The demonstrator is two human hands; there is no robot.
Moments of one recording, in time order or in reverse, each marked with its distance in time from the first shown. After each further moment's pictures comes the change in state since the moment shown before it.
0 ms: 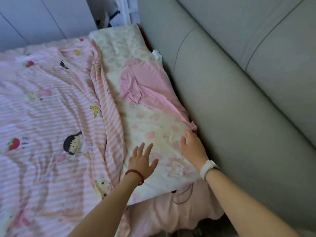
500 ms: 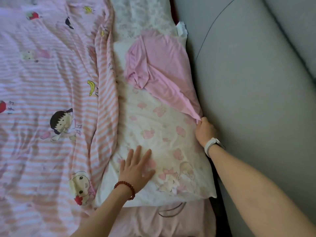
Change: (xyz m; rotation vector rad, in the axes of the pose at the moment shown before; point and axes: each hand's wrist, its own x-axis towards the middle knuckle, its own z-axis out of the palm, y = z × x) left_hand 0.030 -0.007 0.068 -0.057 -0.054 -0.179; right_hand 0.161 0.067 0.035 -0.242 -0.054 0.116
